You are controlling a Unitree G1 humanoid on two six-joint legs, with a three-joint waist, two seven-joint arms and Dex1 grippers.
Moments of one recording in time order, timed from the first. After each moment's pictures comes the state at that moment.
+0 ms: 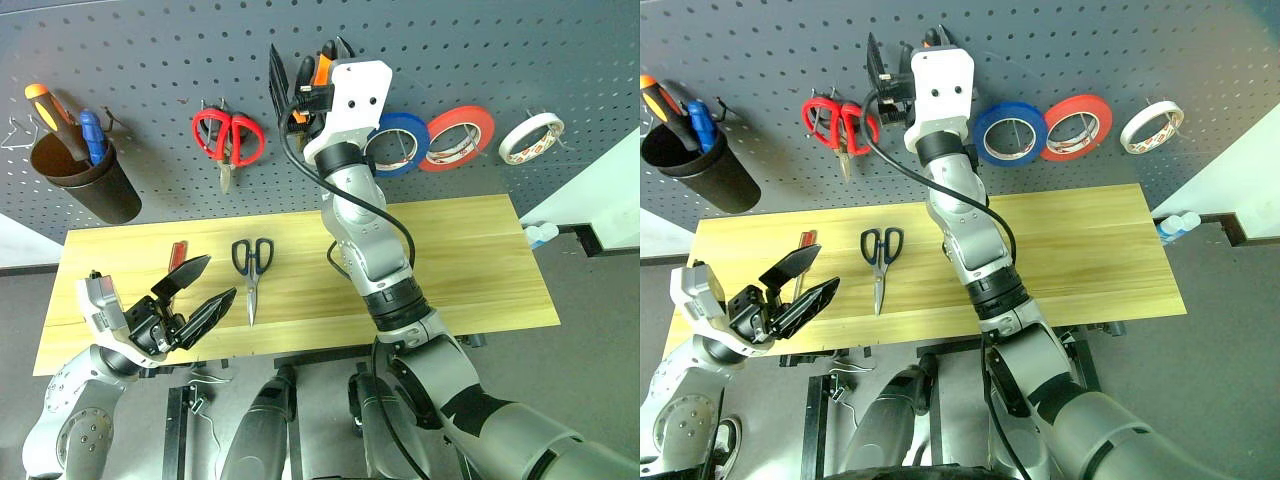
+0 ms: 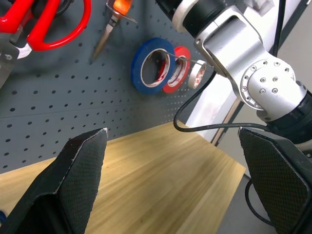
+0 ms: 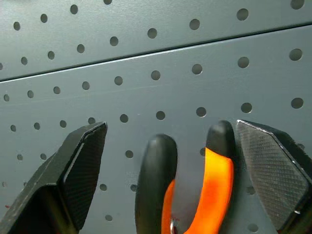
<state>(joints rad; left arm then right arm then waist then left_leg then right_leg) 0.19 0.43 0.37 -0.36 -0.86 0.20 -0.99 -0.95 0.16 0.15 0.27 0.04 -0.14 -0.14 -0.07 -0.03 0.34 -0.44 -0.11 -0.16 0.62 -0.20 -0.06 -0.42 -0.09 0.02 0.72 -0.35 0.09</state>
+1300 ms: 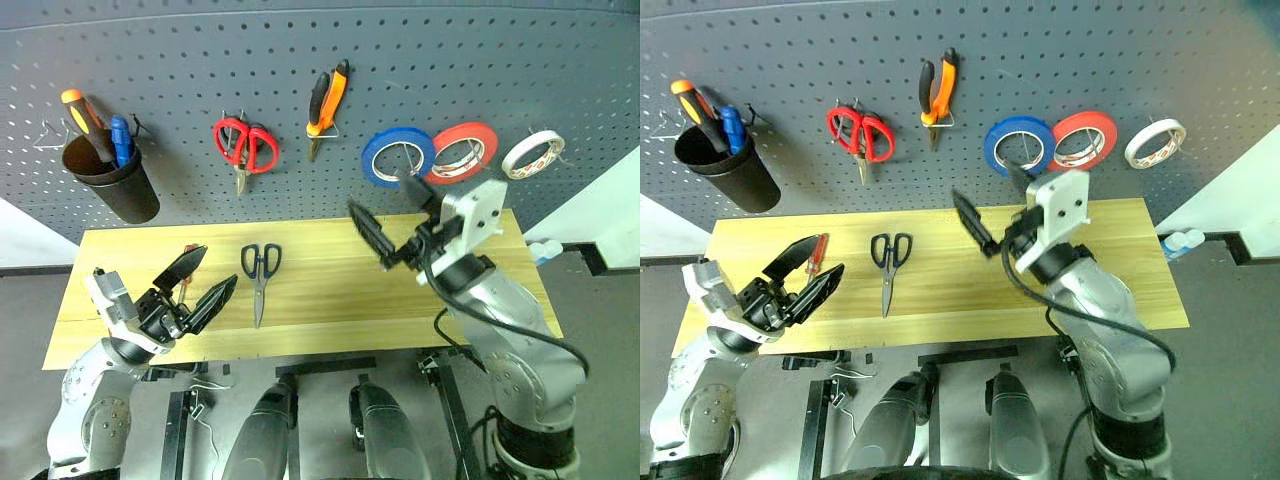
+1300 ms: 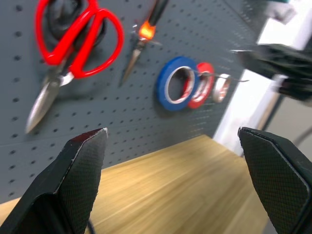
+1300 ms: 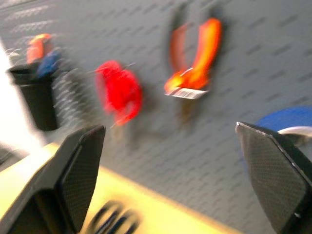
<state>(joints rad) 0.11 0.35 0.32 -0.23 -0.73 0.07 -0.94 -0.20 -0.31 -0.02 -0.78 0.50 0.67 0.34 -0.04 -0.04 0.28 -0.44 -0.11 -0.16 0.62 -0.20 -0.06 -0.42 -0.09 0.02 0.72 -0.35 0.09</state>
